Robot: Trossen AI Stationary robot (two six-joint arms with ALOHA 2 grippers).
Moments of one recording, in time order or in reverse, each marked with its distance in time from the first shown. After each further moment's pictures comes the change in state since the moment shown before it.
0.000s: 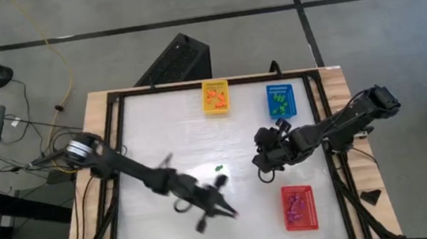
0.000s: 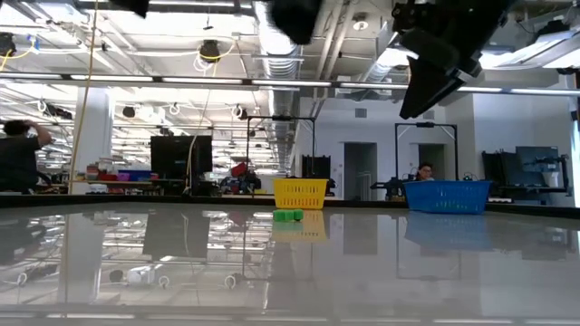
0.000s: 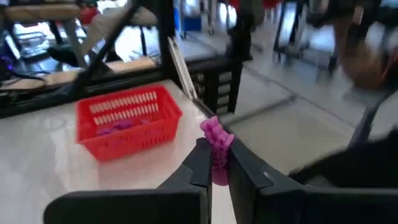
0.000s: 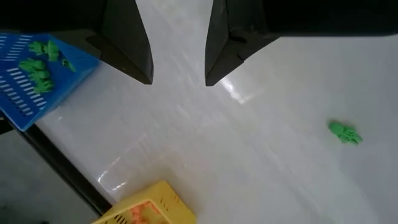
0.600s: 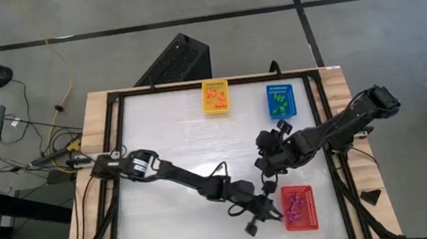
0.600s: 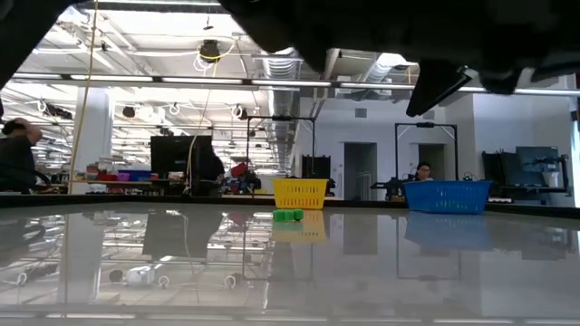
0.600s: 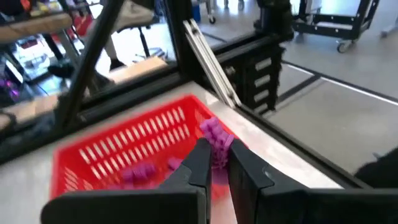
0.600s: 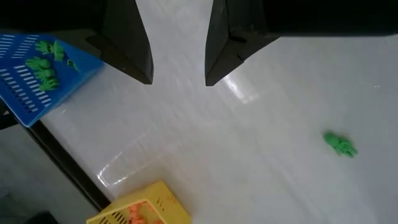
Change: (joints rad) left arm 0.068 0.620 0.763 -0.188 0.078 0.206; right arm 0.047 0.000 0.000 -0.033 0.021 0.005
